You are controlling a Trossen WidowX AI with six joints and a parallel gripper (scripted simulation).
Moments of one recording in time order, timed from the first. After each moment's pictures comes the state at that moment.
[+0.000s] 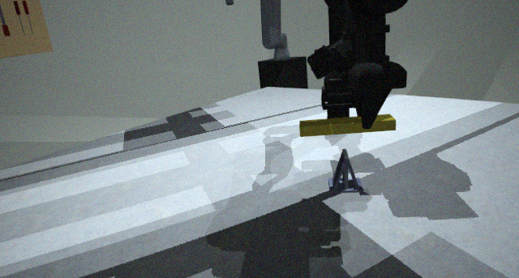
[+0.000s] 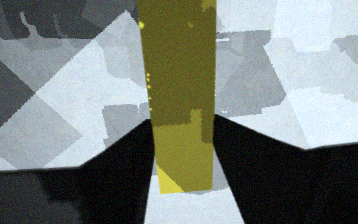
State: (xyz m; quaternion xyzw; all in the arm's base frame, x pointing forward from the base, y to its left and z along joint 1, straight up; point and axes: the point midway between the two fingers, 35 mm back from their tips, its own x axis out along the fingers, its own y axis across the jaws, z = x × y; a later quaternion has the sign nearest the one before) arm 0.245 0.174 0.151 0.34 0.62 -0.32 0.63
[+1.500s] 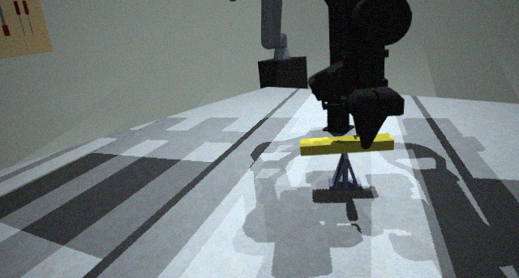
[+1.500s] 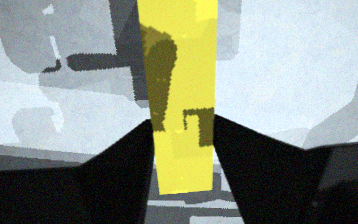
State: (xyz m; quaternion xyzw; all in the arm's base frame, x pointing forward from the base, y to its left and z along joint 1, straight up) arm 0.246 0.174 0.118 0.34 0.62 -0.32 0.63
